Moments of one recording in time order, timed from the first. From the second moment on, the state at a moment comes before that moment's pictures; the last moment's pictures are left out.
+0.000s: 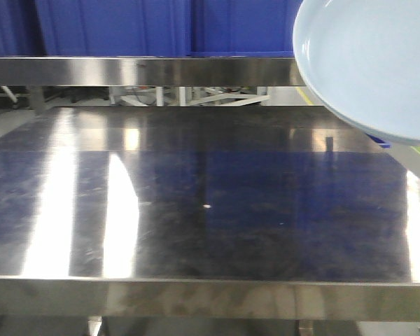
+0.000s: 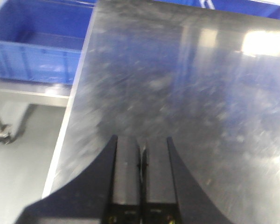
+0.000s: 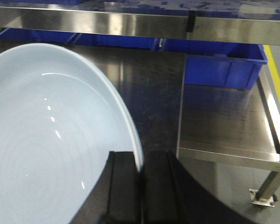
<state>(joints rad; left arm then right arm) -0.11 0.63 -0.39 -0.07 0.30 -0.13 0.14 0.66 -0.58 0.06 0.32 0.02</state>
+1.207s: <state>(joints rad) -0.11 0.63 -0.39 -0.07 0.30 -0.13 0.14 0.66 -0.58 0.06 0.32 0.02</state>
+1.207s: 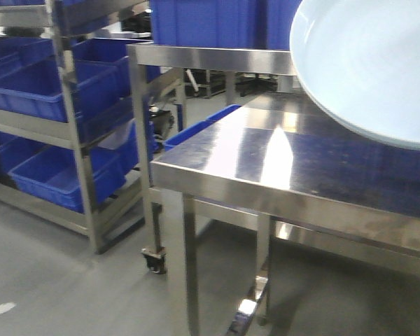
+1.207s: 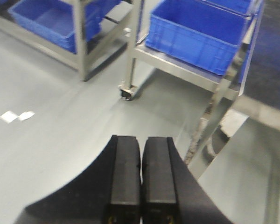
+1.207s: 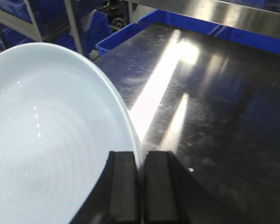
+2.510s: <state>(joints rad) -0.11 0.63 -0.39 -0.07 0.30 -0.13 0.14 0.66 -0.58 0.06 0.32 0.02</state>
